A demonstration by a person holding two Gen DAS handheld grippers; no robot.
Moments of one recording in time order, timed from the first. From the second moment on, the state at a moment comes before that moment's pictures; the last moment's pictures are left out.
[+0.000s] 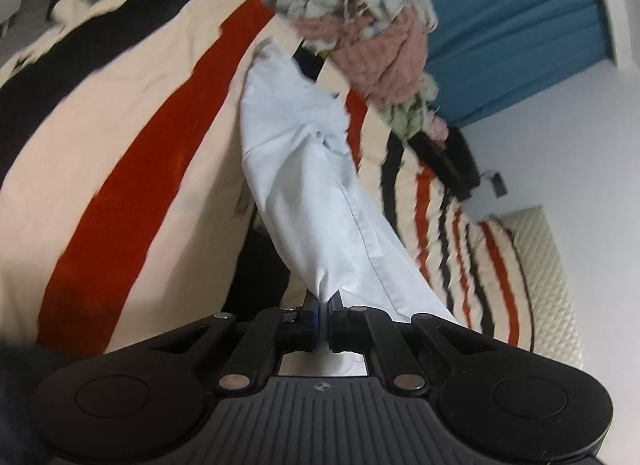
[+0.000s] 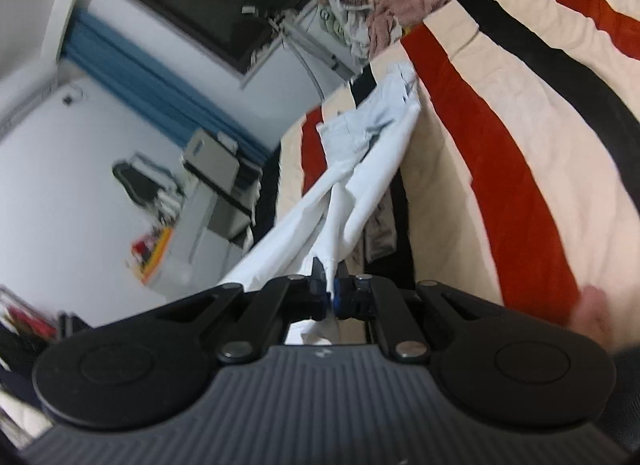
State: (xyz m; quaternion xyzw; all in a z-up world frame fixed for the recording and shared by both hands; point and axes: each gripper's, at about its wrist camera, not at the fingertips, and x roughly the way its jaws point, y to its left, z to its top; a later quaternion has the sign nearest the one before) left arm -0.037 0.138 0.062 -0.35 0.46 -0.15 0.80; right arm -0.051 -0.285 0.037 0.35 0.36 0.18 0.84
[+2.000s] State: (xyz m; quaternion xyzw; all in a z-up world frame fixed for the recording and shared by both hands) left arm 0.076 0.006 0.043 0.01 0.17 -0.03 0.98; right arm 0.068 -0.211 -0.023 0.10 0.17 0.09 0.98
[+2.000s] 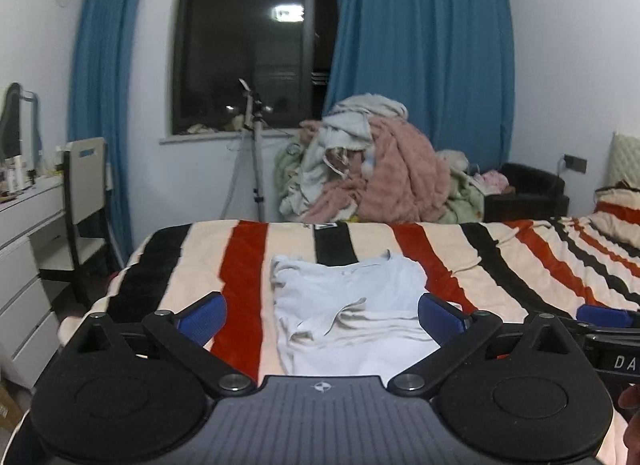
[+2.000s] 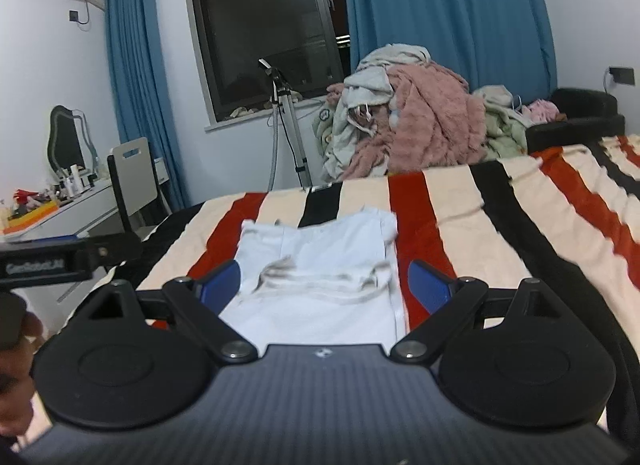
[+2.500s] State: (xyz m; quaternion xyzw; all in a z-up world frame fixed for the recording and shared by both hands) left arm 0.070 0.042 -0.022 -0.12 0.27 -0.09 0.95; right arm 0.062 -0.216 -0.038 0.13 0.19 0.08 0.97
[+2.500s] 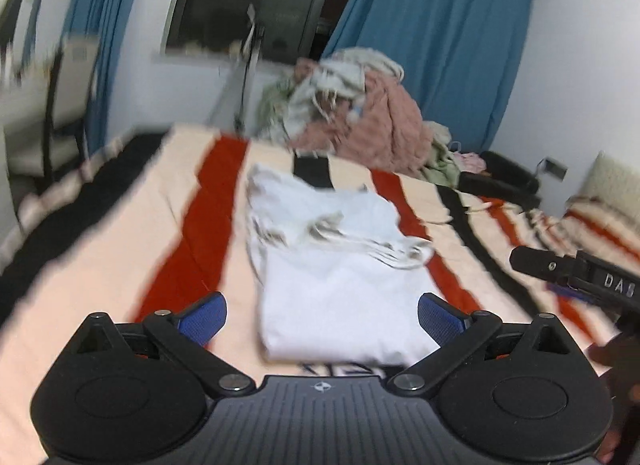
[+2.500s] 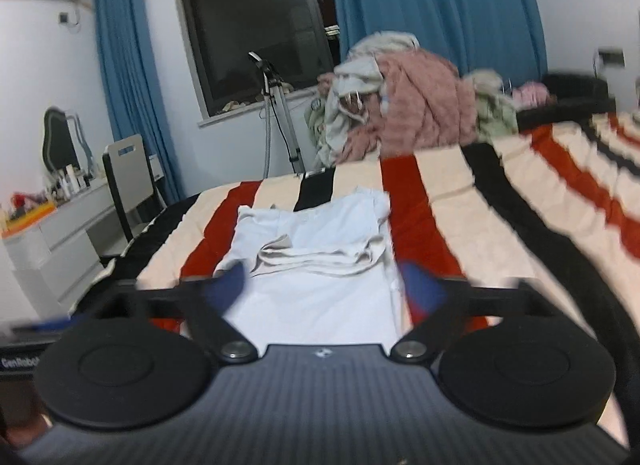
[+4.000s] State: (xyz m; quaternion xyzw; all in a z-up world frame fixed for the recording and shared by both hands) left arm 0.046 0.099 -0.069 -0.42 0.28 -0.15 0.85; right arm 0.031 -0.275 -0.119 0.49 0.21 0.11 0.84
